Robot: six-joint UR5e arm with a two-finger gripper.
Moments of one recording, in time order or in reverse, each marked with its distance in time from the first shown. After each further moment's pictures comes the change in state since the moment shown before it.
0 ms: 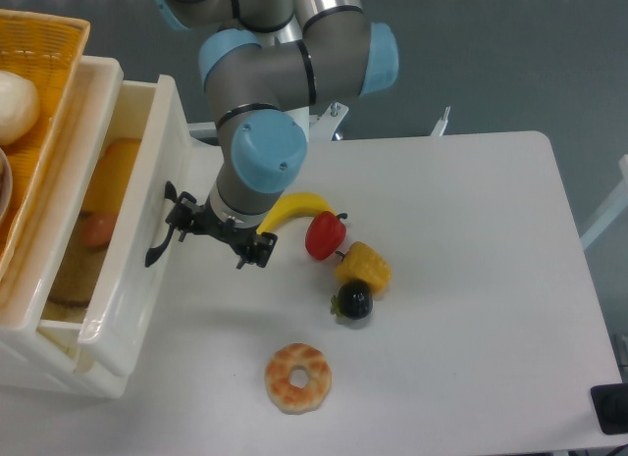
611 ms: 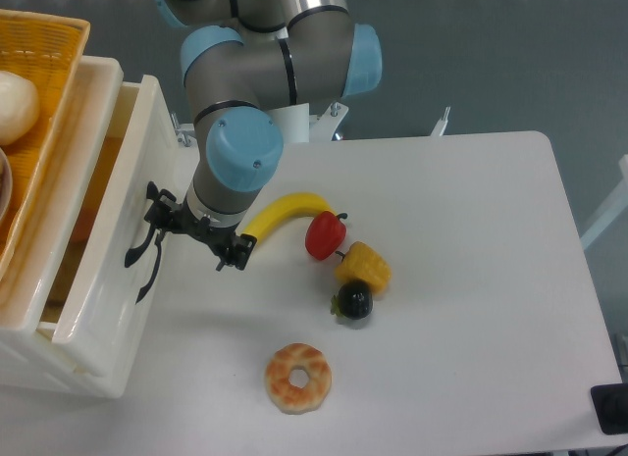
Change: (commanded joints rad) arm -0.018 0.002 0.000 -0.005 -0.015 0.000
